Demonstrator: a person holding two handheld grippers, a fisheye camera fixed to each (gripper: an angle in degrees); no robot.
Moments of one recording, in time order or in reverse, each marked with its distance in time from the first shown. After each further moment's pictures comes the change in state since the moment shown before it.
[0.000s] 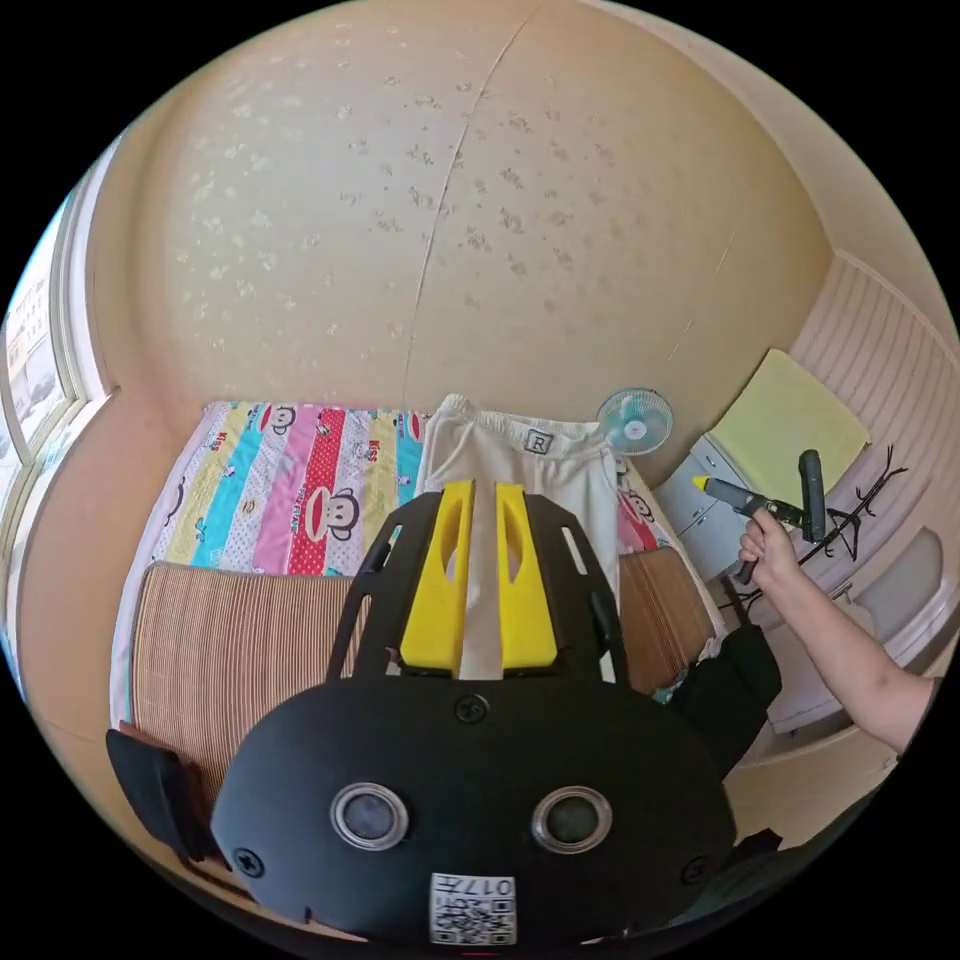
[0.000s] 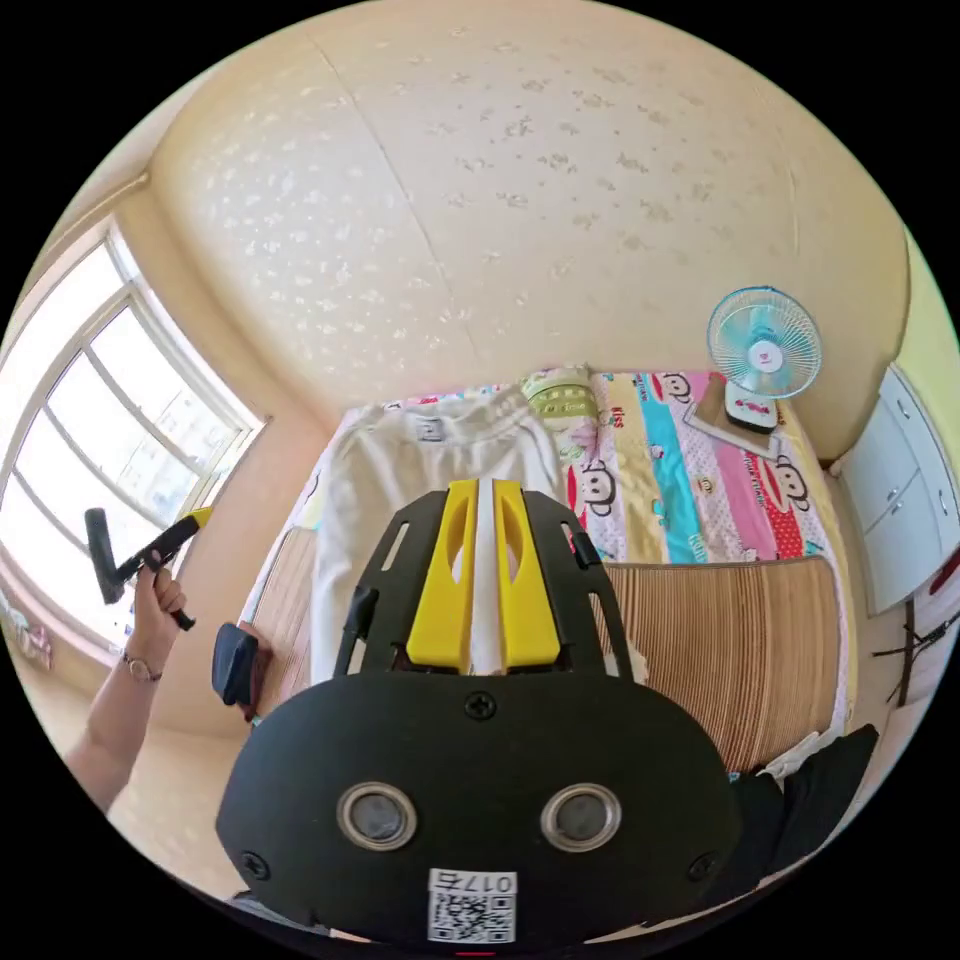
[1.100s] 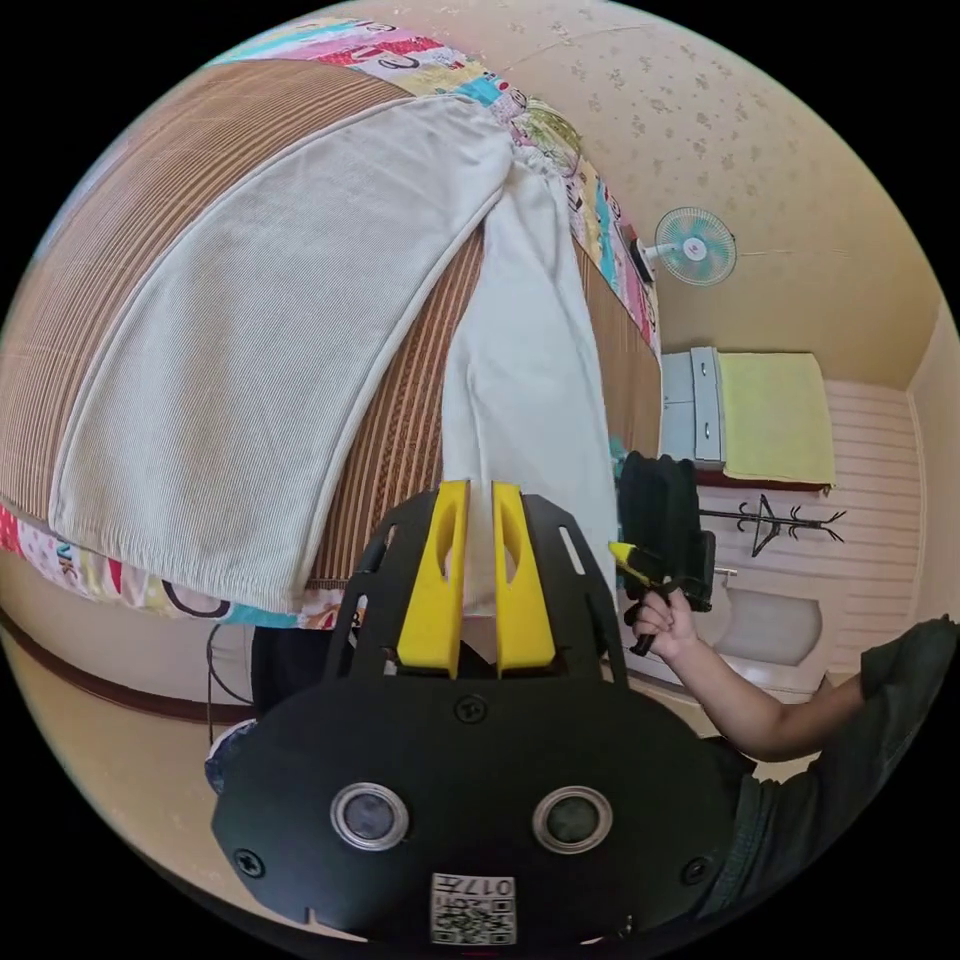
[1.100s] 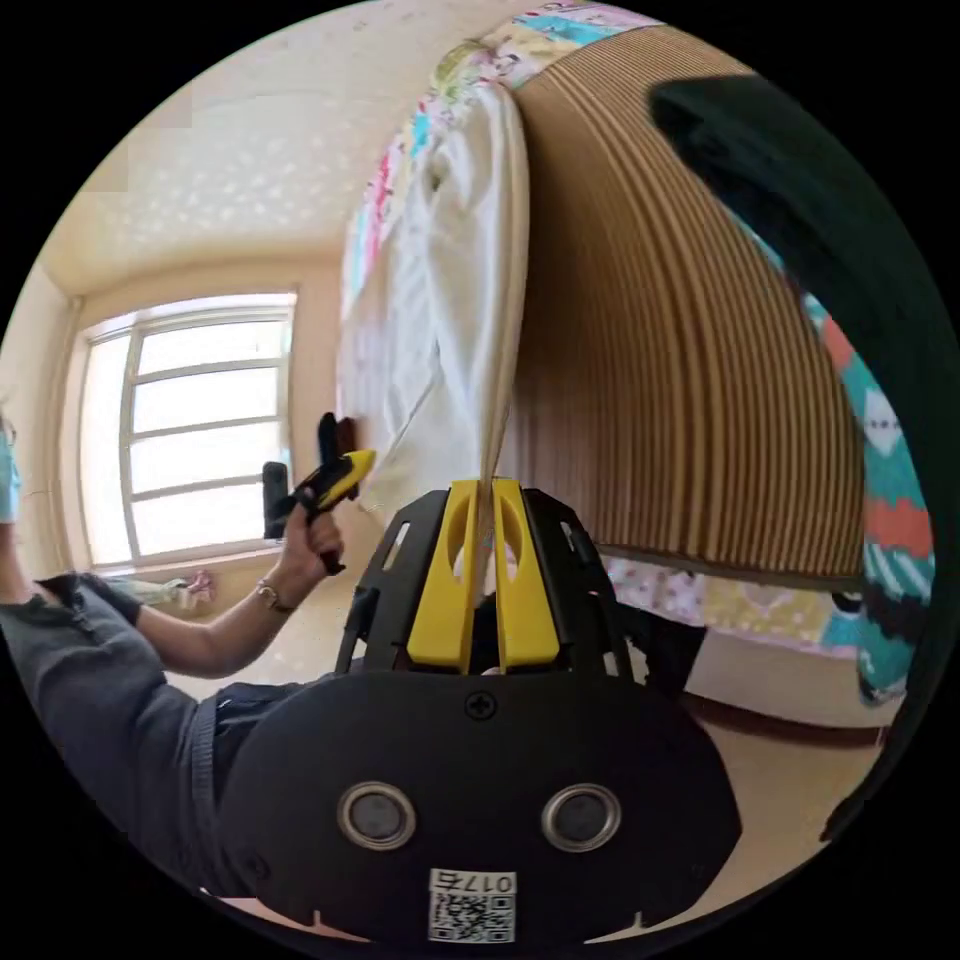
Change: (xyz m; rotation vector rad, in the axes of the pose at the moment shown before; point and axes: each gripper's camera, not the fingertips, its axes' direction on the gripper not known) left arm -0.079 0.344 0.104 -0.506 0.287 -0.530; right arm 0.224 0.511 0.070 -0.576 -0.449 0.439
